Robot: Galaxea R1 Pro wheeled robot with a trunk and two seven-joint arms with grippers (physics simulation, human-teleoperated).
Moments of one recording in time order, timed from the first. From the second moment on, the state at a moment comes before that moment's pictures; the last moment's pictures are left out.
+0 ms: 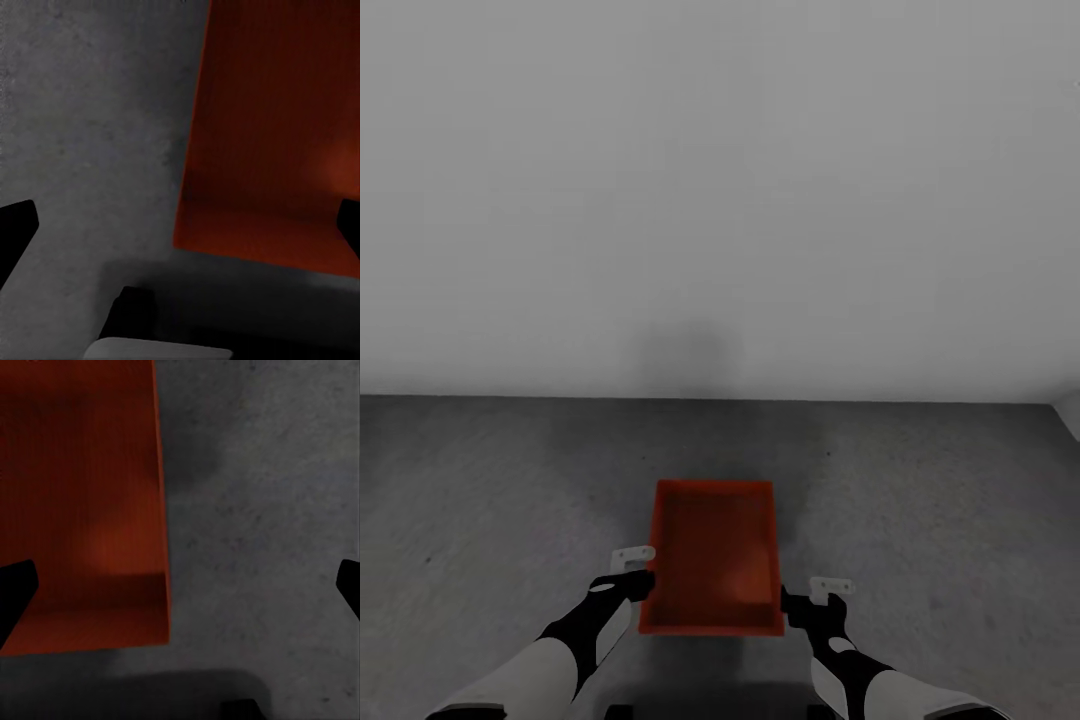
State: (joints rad) left arm -0.68 -0.11 0.03 -0.25 0.07 0.08 0.20; right arm -0.67 0.12 0.13 0.01 -0.15 -0.38 -0.14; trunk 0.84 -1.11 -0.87
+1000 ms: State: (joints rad) left arm -0.68 -0.11 0.03 -0.25 0.07 0.08 0.20; right arm -0.67 0.12 0.13 0.01 -0.15 -0.38 -0.14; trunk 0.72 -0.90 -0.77
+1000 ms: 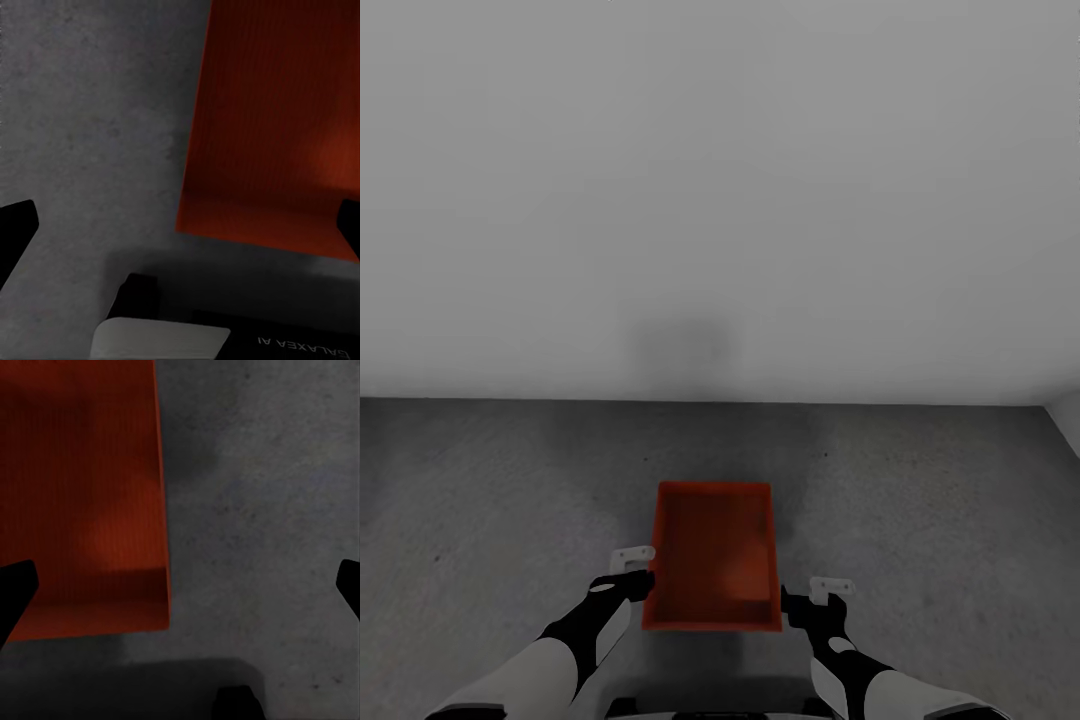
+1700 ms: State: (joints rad) left arm -0.68 -0.11 0.03 -0.25 0.07 0.08 0.20; right arm -0.67 0.12 0.13 0.01 -0.15 -0.38 -0.14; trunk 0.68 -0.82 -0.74
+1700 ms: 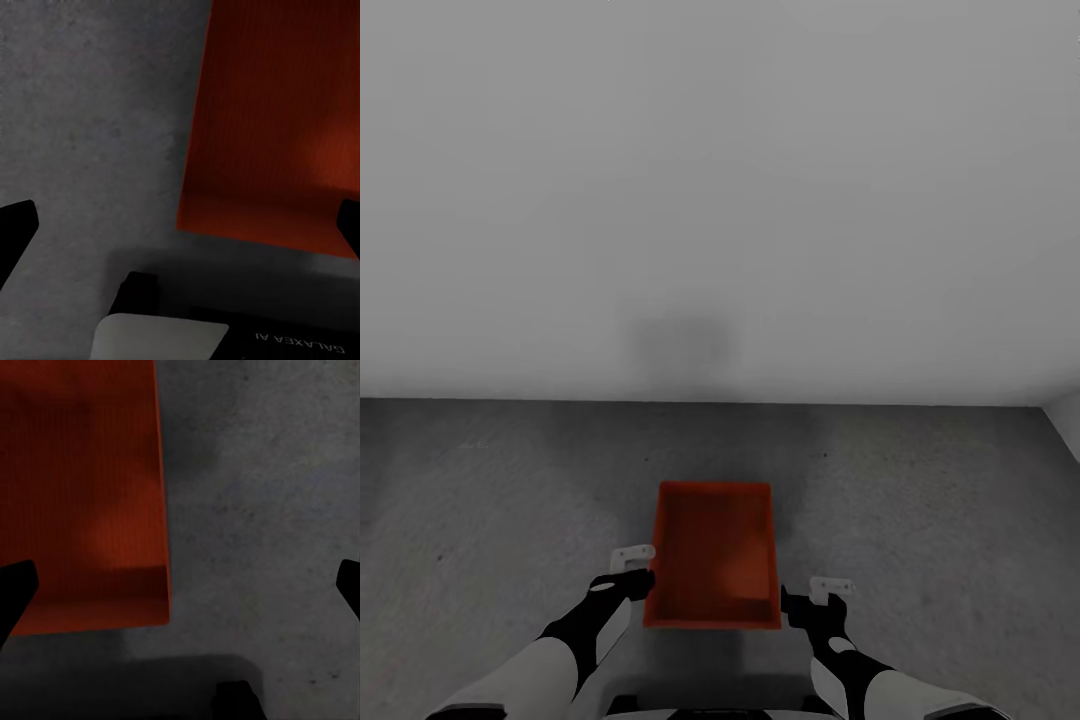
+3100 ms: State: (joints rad) left arm -0.68 -0.11 0.03 -0.25 0.10 0.09 0.20; right arm -0.67 0.12 0.13 0.01 -0.15 -0.38 -0.14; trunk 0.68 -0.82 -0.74
